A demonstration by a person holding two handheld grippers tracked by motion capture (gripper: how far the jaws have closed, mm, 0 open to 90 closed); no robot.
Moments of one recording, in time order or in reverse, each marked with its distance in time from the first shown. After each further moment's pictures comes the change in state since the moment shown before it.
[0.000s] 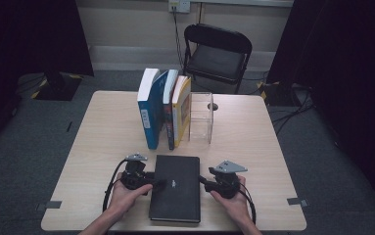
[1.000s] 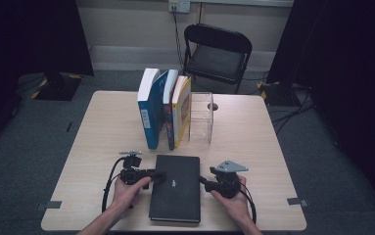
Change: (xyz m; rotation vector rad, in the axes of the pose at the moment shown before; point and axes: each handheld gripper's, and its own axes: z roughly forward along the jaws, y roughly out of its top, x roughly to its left) left arm 0.017 0.001 0.004 -0.070 -0.086 -0.196; right arm -0.002 0.000 0.000 0.002 0.003 0.018
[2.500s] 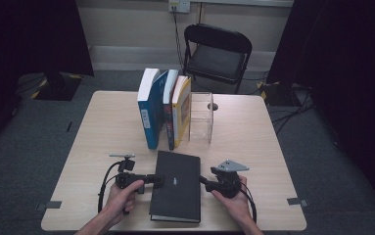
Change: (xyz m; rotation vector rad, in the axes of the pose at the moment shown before) left arm 0.000 -0.010 -0.017 0.014 -0.214 -0.095; right arm -0.003 0.000 0.000 0.009 0.001 0.015
